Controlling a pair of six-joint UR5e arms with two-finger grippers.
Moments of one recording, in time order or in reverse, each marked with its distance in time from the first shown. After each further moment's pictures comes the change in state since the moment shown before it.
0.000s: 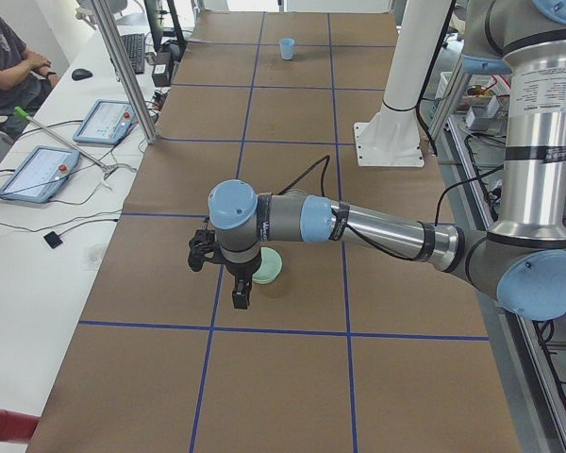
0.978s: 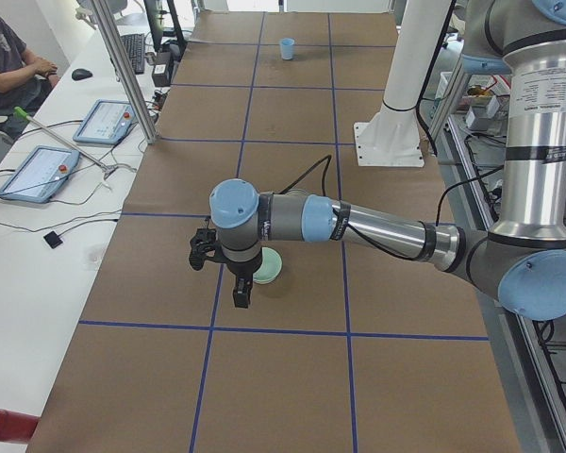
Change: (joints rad) left arm 0.002 -0.006 0.038 -0.006 0.001 0.003; right arm 0.001 -0.009 -0.006 -0.001 0.006 0.005
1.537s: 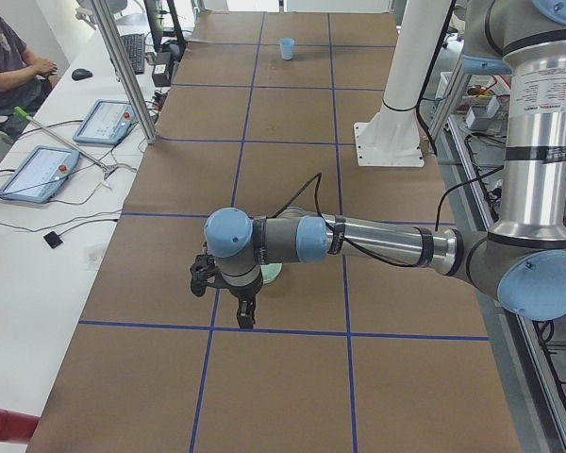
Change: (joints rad) left arm -0.001 0.006 0.069 -0.007 -0.001 -0.001; right arm 0.000 -0.007 -0.007 0.000 0.000 0.000
